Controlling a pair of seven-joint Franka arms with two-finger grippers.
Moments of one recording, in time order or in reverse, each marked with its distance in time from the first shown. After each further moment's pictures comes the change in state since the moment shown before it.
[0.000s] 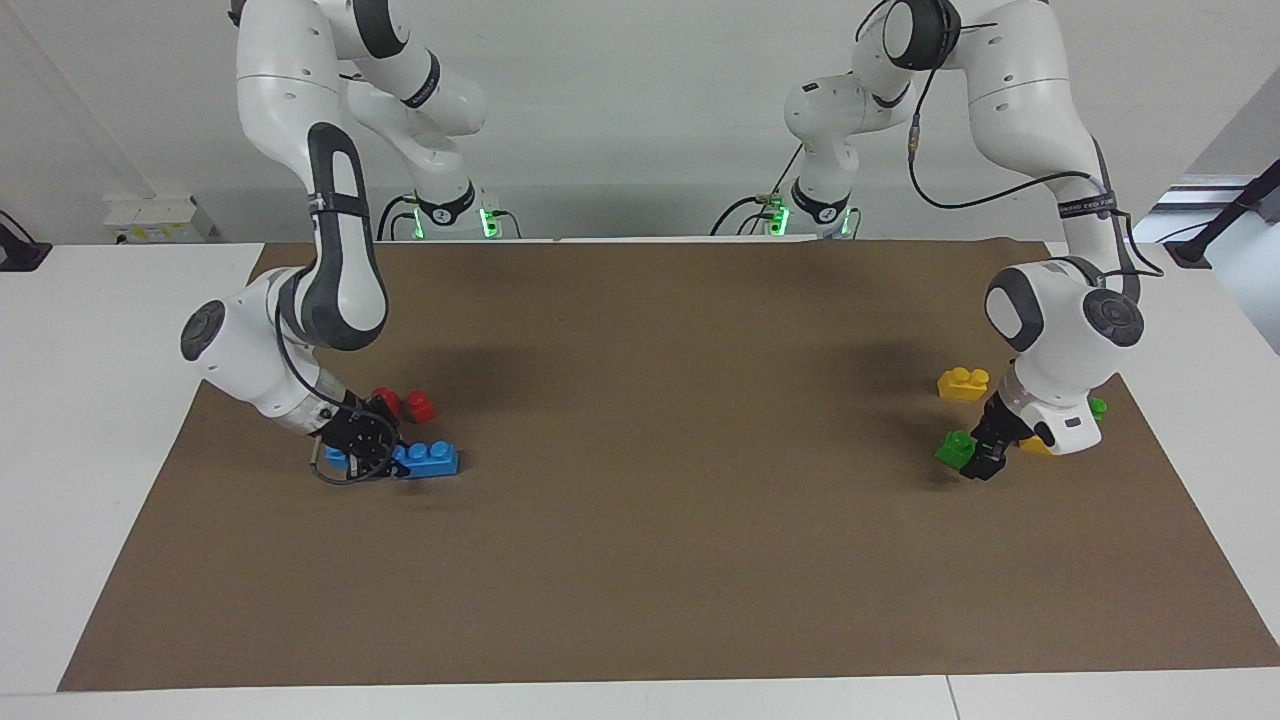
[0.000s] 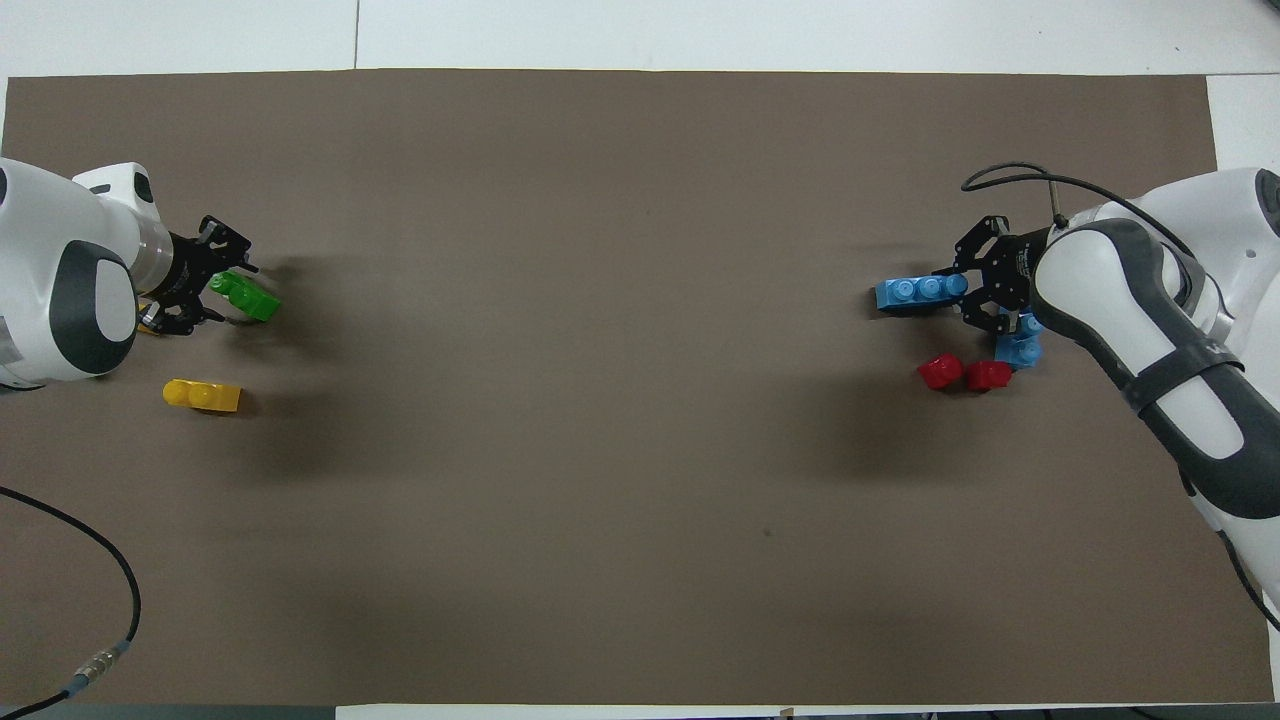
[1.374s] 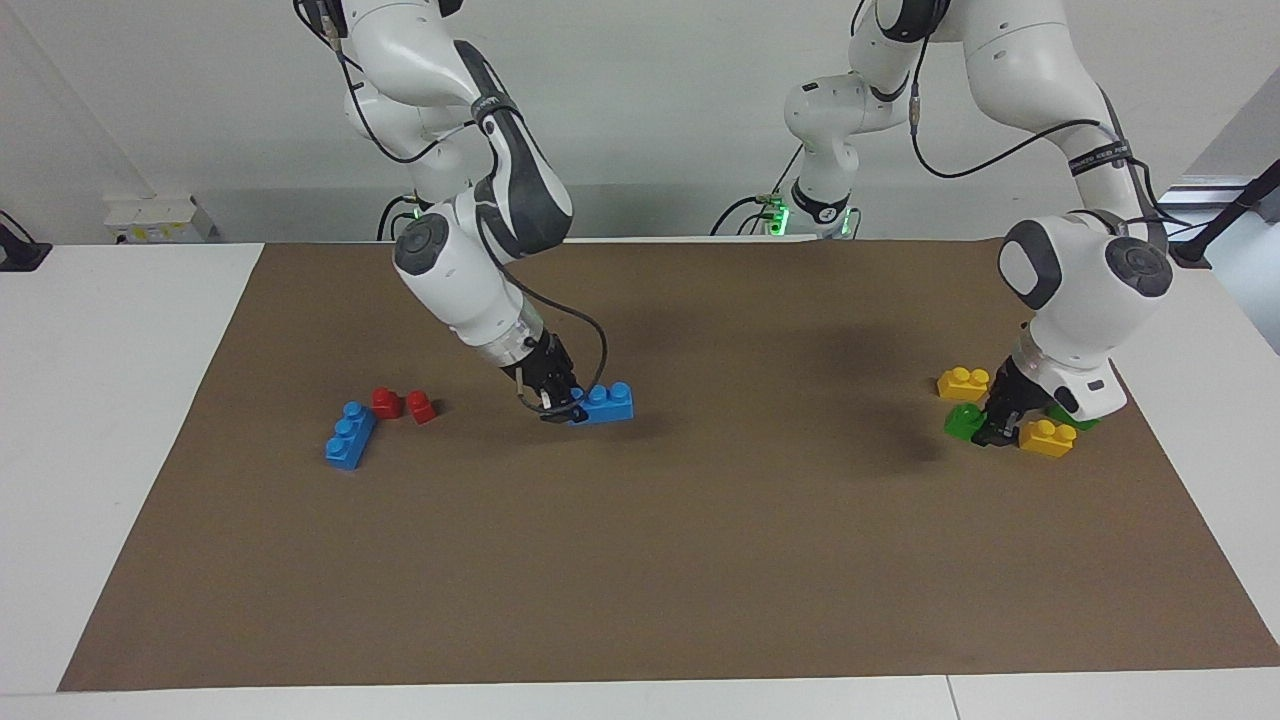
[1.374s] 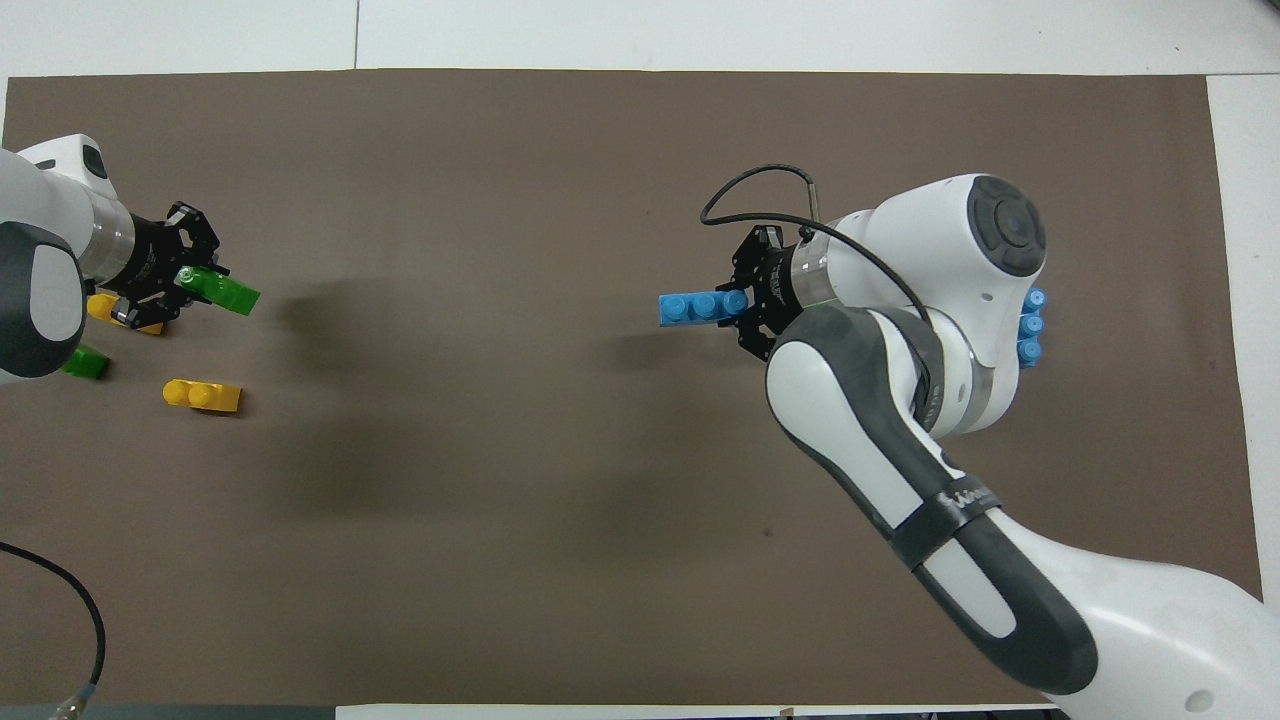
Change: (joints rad) left arm -0.021 -0.150 -0.018 0.018 0.000 -0.165 -0.140; right arm 0.438 -0.112 0.016 0.013 0.008 0.077 0.487
